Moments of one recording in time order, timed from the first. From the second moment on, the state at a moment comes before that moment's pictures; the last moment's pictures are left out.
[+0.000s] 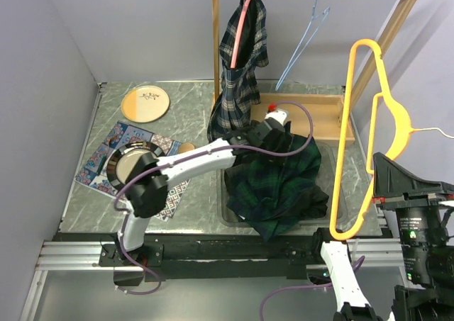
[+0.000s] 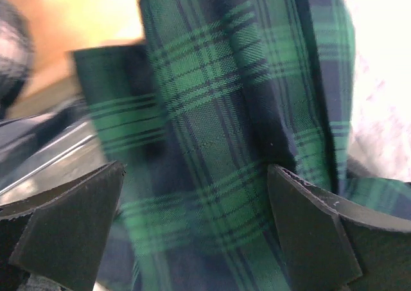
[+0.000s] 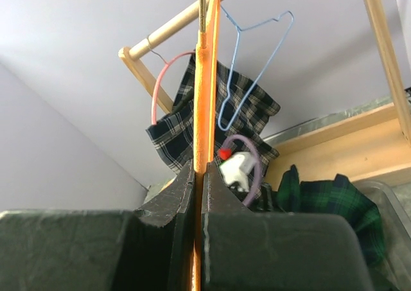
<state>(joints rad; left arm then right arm) -1.05 2.00 1.79 -0.46 -0.29 -0.45 -0.11 0.56 1.79 -1.00 -0.08 0.62</state>
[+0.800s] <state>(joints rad) -1.21 1.78 1.56 -0.24 0.11 -0.36 -0.11 0.55 1.79 -0.98 -0.14 0.62</state>
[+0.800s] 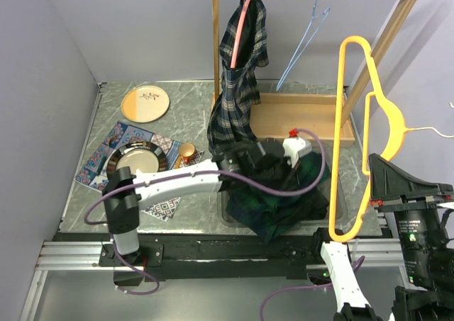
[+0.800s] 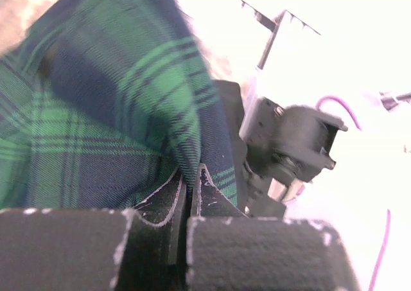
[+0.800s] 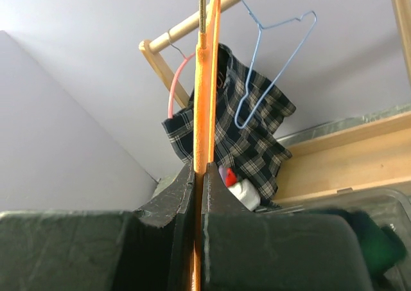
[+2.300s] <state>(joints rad) -1.06 1.39 1.29 -0.35 -0.15 -0.41 -0.11 1.04 1.83 -1.00 0.08 0.31</state>
